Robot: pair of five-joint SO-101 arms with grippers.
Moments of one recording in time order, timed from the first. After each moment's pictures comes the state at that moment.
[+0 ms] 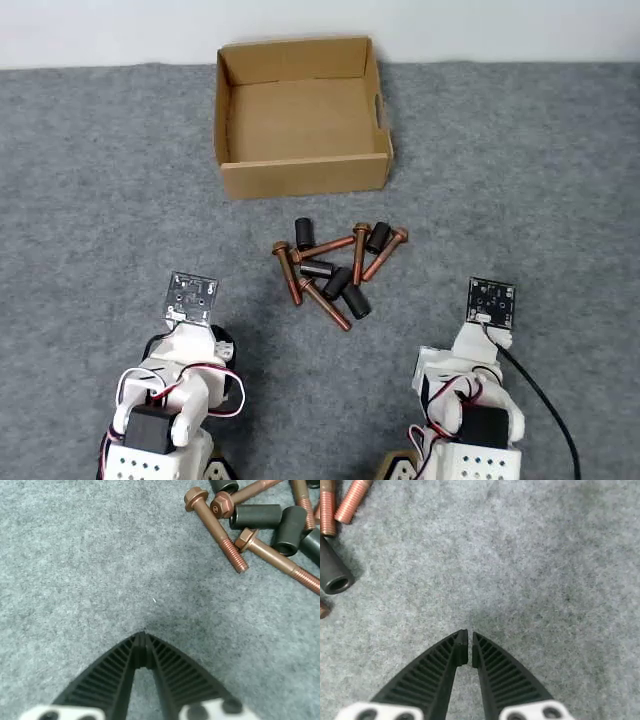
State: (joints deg) left arm 6.5 -103.4 96.7 71.7 8.4; right arm 3.9 -103.4 95.4 75.6 -5.8
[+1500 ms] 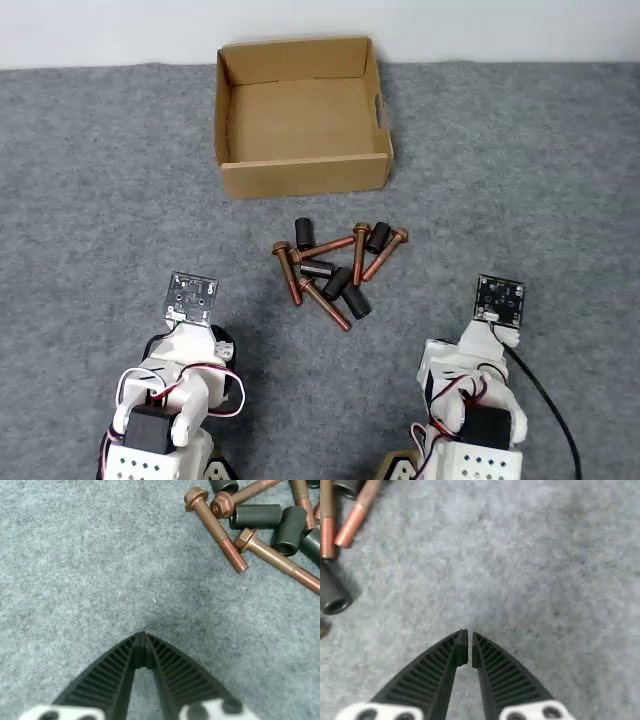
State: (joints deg) left arm 6.5 -103.4 96.7 71.7 8.4; right arm 6.4 -103.4 94.7 72.1 -5.5
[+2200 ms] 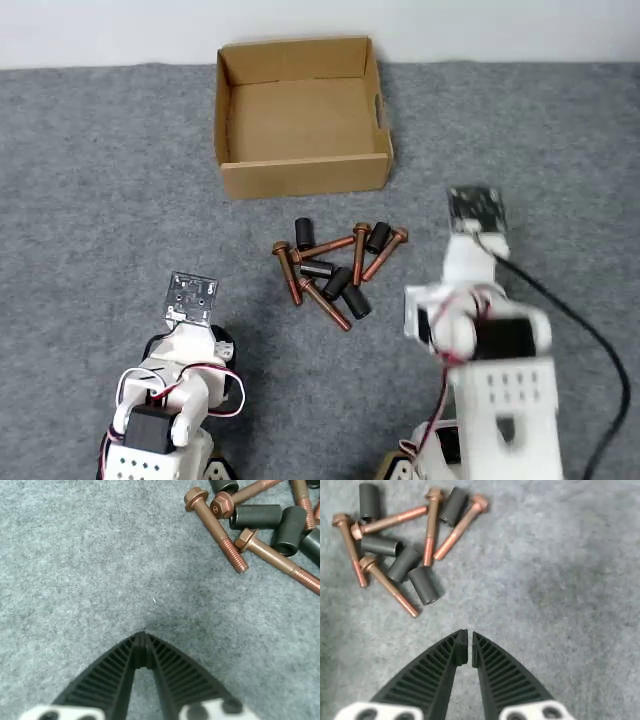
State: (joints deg) left arm 6.5 -103.4 96.7 71.7 8.4; right arm -8.5 -51.4 42.3 81.4 -5.4
